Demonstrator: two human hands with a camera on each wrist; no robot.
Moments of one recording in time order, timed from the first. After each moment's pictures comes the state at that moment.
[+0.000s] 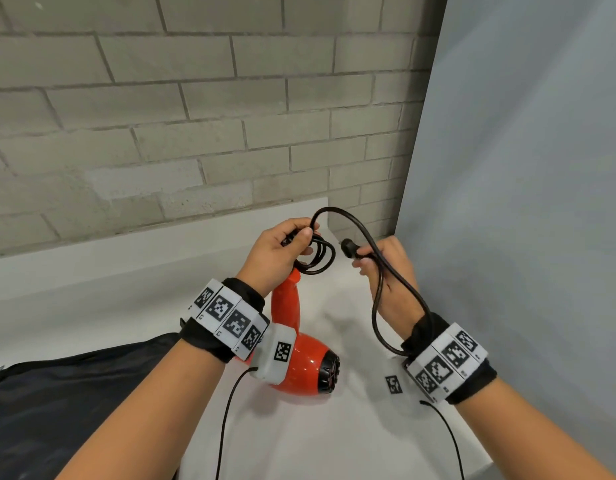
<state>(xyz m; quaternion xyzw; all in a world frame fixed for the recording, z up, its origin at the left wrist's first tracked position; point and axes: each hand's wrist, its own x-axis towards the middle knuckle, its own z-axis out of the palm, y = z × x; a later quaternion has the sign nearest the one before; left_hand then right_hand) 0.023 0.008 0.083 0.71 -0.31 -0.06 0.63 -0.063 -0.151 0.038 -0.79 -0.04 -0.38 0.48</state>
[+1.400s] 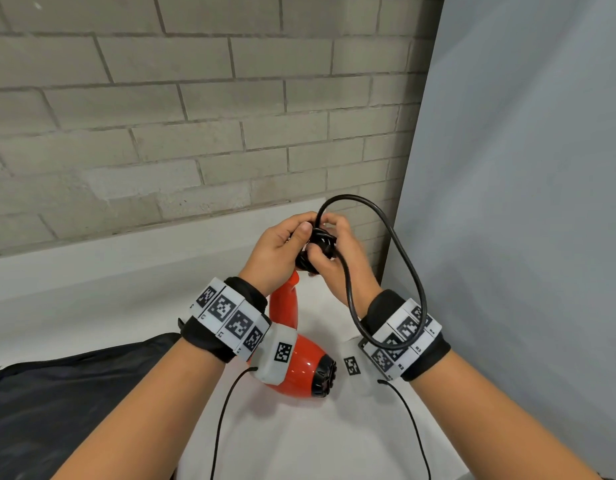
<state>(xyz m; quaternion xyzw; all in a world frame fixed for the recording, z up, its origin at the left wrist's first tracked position) 0.013 0.005 0.090 0.66 -0.35 -0.07 0.66 -0.042 -0.099 0.077 -0.79 -0.01 -0.25 0.56</state>
